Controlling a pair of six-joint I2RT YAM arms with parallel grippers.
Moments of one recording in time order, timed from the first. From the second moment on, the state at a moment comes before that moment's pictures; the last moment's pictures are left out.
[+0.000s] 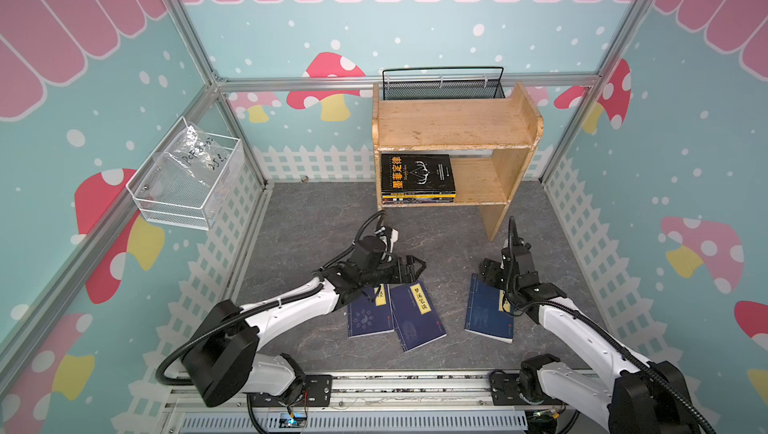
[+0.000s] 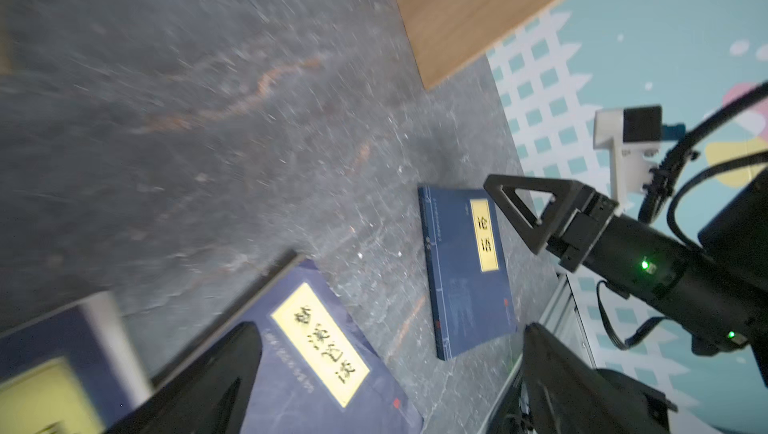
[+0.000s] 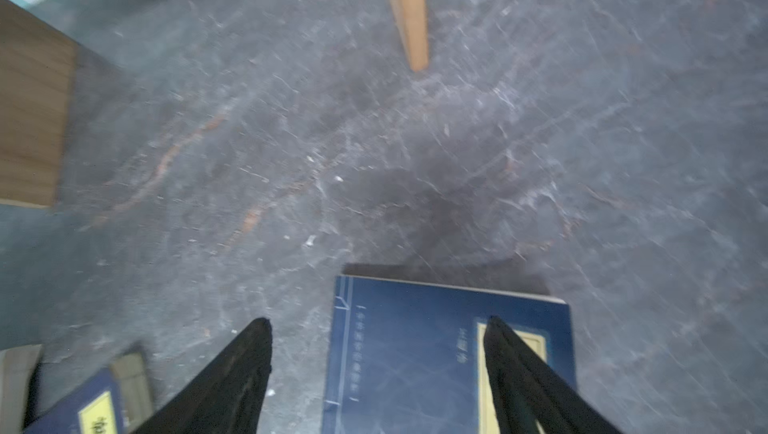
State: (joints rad) left arm -0.77 1.45 0.83 0.04 0.26 -0.75; right arm 0.25 1.05 0.52 -0.31 0.16 0.51
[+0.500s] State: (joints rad) left arm -0.94 1.93 1.20 0.06 0.41 -0.78; right arm 0.12 0.89 0.38 -0.45 0.17 0.55
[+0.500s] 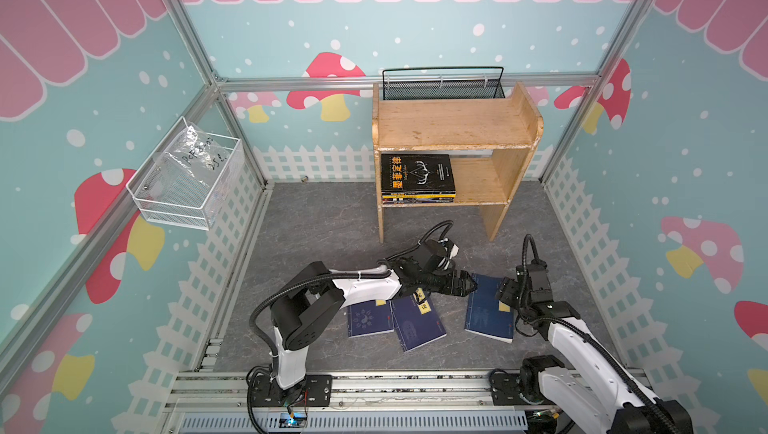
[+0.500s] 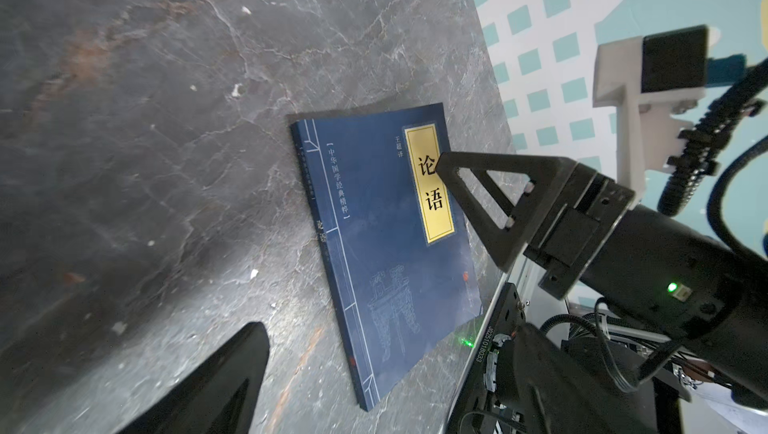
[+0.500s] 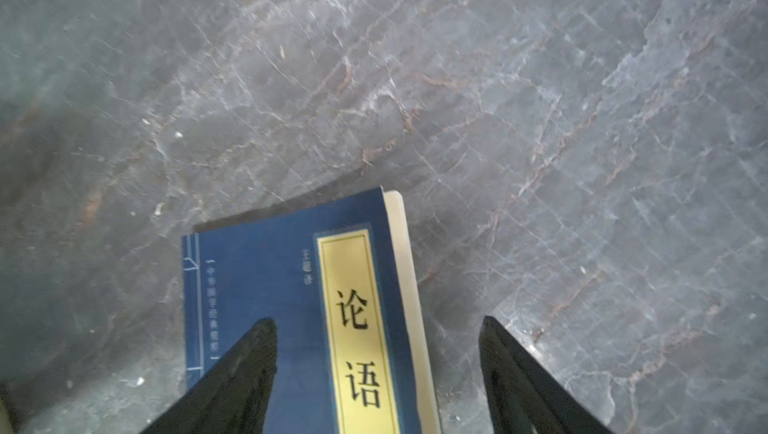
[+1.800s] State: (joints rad) left arm -0.90 2.12 1.31 0.16 0.52 -0.91; right arm 0.10 0.93 0.31 -0.32 -0.26 0.43
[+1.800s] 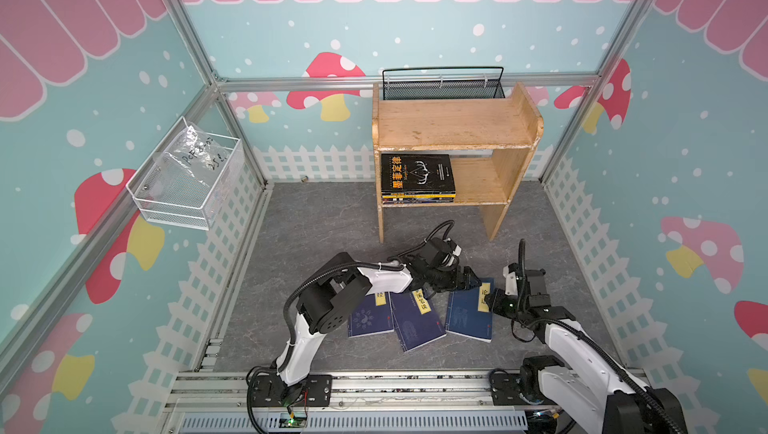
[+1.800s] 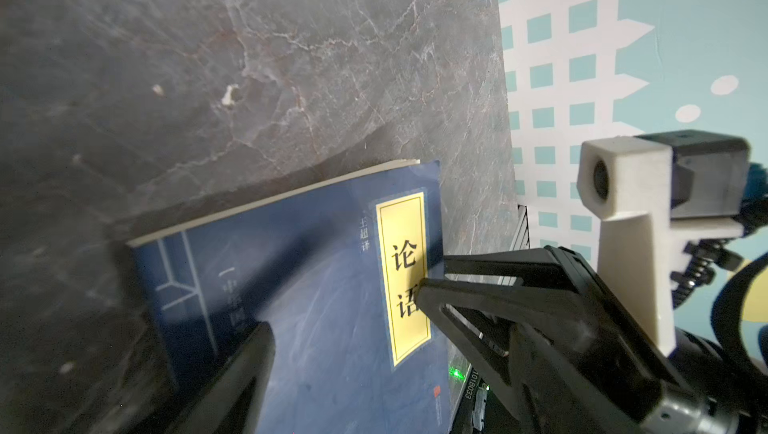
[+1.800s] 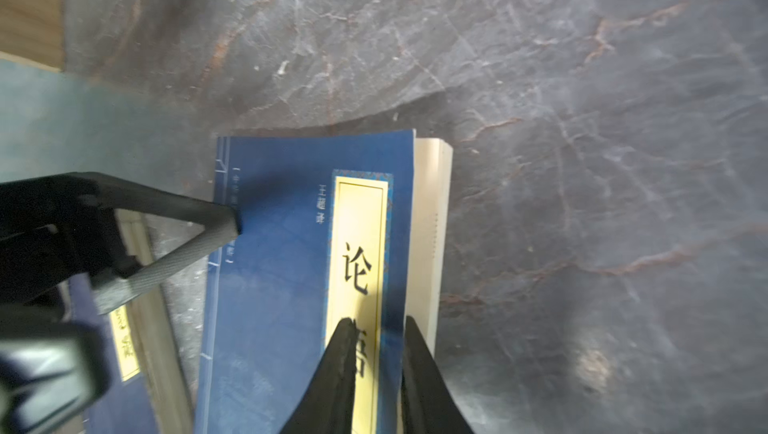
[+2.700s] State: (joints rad) left arm -0.82 1.96 1.13 0.25 0.53 -0.94; right arm 0.10 0.86 0.39 -0.32 -0.34 0.45
